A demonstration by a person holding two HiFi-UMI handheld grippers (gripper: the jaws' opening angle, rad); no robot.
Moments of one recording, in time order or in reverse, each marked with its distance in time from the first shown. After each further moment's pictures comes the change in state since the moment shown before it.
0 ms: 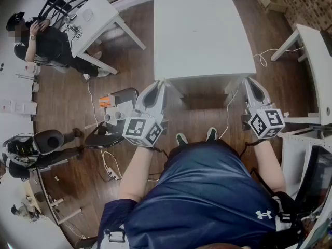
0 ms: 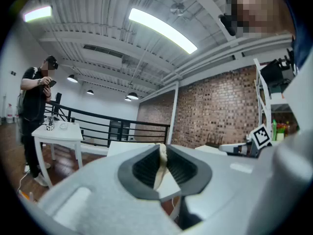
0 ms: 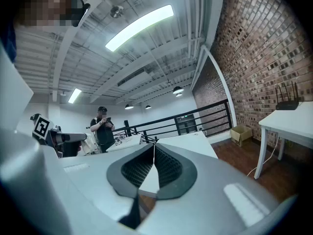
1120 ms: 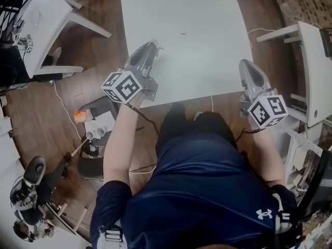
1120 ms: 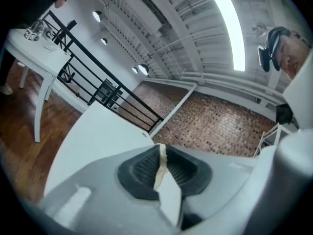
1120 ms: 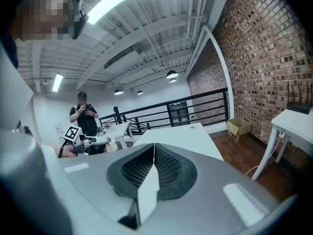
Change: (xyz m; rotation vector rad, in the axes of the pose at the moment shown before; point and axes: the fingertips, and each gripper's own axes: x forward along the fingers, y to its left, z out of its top) left arm 0.302 0.196 -0.056 -0.509 0.116 -0.229; right arm 0.239 -0.076 0.020 -0.006 0.169 -0.085
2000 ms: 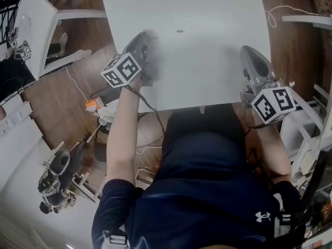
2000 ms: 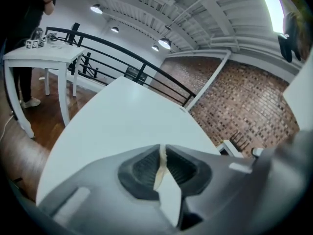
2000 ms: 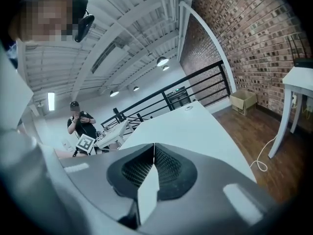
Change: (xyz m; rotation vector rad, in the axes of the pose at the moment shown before) left arm 0.079 0.140 -0.077 0.000 0.299 0.404; right arm 0.095 -0.085 -0.056 0.224 0.123 0.064
